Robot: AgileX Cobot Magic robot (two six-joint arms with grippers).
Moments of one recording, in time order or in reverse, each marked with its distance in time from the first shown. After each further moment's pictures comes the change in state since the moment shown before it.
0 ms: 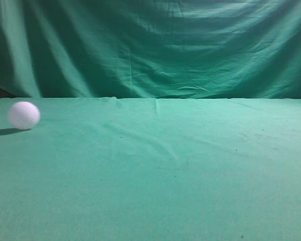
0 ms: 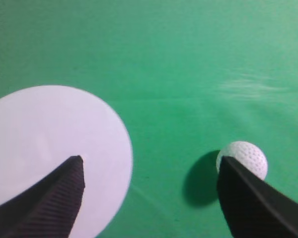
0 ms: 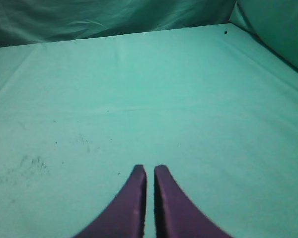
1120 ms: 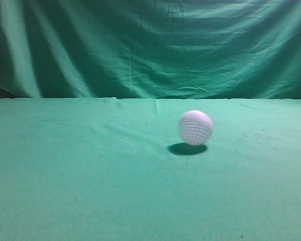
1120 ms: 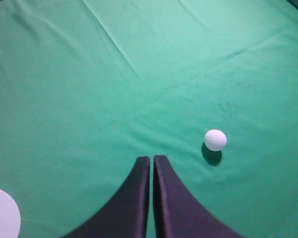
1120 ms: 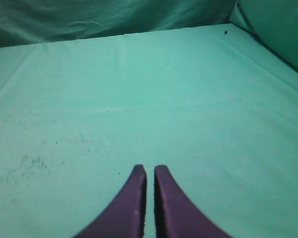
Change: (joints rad) left arm -0.308 -0.535 -0.188 0.124 0.301 -0.171; right arm 0.000 0.000 0.000 0.000 0.000 0.000
